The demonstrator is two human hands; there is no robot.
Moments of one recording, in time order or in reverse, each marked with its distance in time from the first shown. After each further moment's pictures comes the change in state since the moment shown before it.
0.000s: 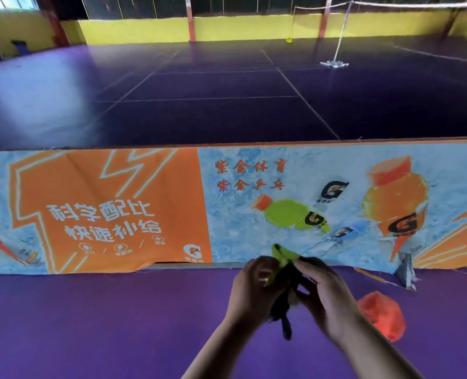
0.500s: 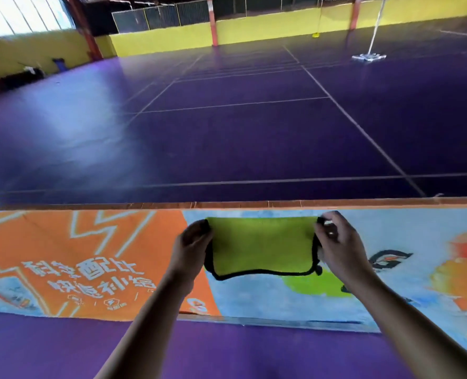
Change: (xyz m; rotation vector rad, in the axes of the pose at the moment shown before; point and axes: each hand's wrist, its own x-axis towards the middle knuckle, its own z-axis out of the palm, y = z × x) left_hand 0.397 0.009 -0.111 -0.230 0.420 -0.043; right_hand 0.419 -0.144 -0.009 -0.667 0.138 -0.538
